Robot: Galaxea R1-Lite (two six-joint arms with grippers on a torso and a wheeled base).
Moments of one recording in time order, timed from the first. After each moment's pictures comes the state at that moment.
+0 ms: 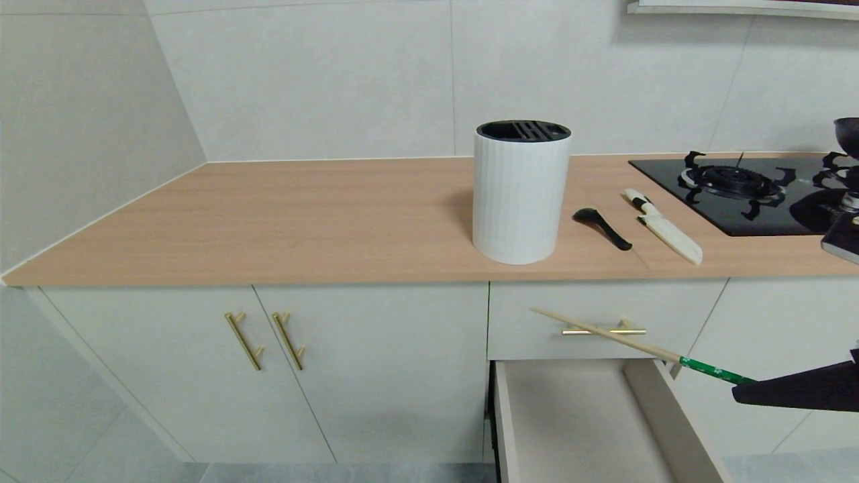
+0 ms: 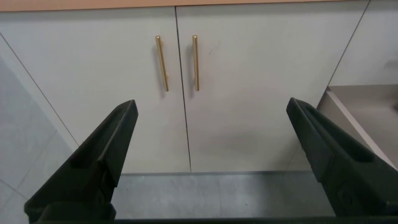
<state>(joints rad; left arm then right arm) 0.00 0.00 0.00 0.00 -0.01 0.01 0.34 1.20 -1.03 0.62 0.48 0.17</state>
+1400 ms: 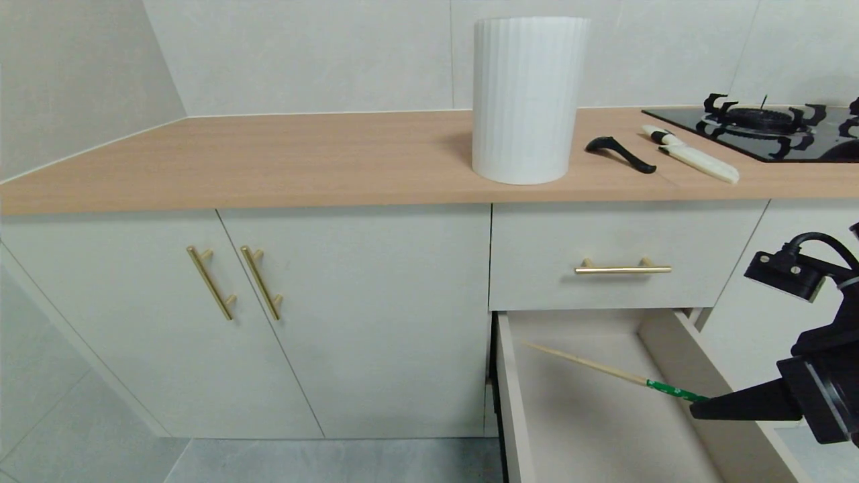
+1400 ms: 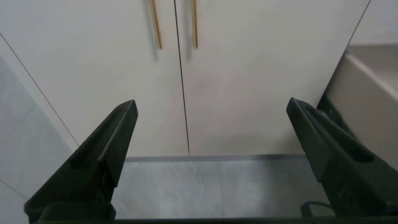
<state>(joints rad) 0.00 0.00 0.00 0.00 -0.01 0.01 0.35 1.32 -0.97 0.56 0.47 0.15</state>
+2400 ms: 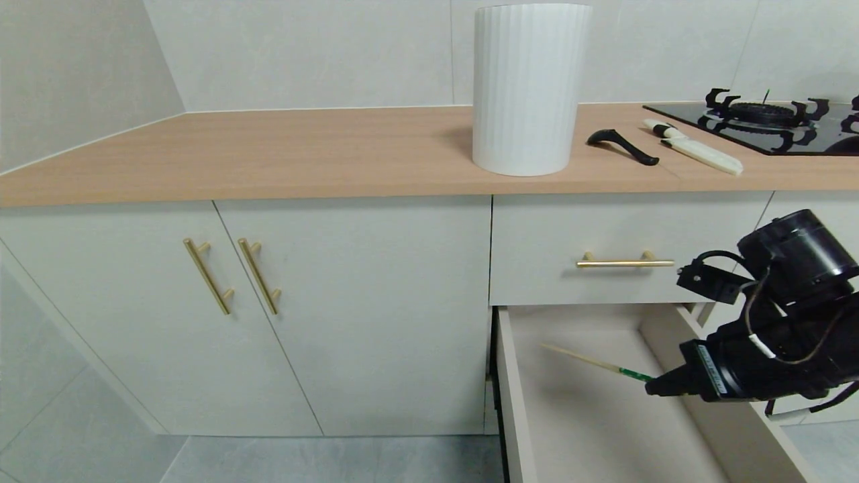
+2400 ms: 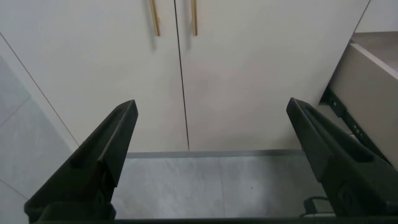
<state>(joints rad) 0.00 0.00 0.00 0.00 -0.01 0.01 0.35 1.56 -0.96 0.39 0.29 0.25</state>
